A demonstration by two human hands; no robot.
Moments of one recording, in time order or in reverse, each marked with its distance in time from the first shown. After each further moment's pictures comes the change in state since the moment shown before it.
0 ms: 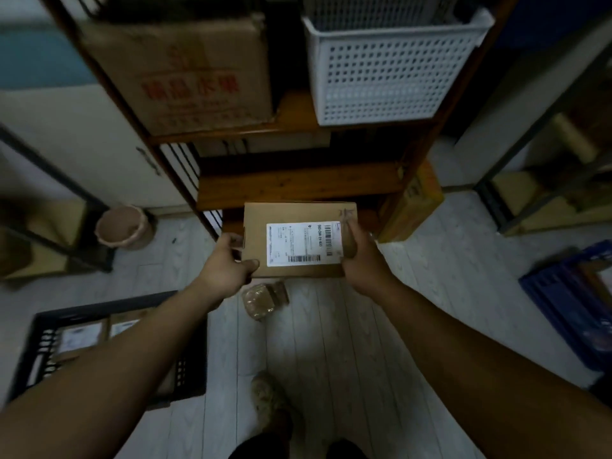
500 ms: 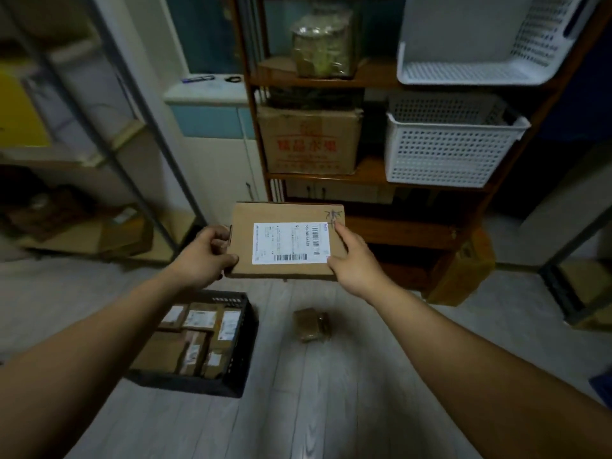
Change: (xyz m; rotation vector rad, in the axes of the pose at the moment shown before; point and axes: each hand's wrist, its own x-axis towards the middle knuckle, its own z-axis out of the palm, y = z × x) left_hand -0.216 0.007 -0.139 0.029 0.316 0.083; right_hand -0.135 -0.121 0.038 0.009 -0.150 -0.289
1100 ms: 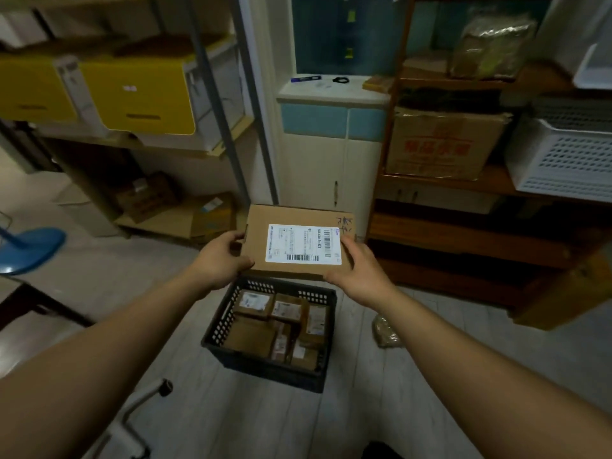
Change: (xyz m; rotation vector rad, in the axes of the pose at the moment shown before) left_hand 0.001 -0.188 -0.260 0.062 0.120 -0.025; right_hand -0.030 -0.137 0.283 -0.080 -0.212 -0.102
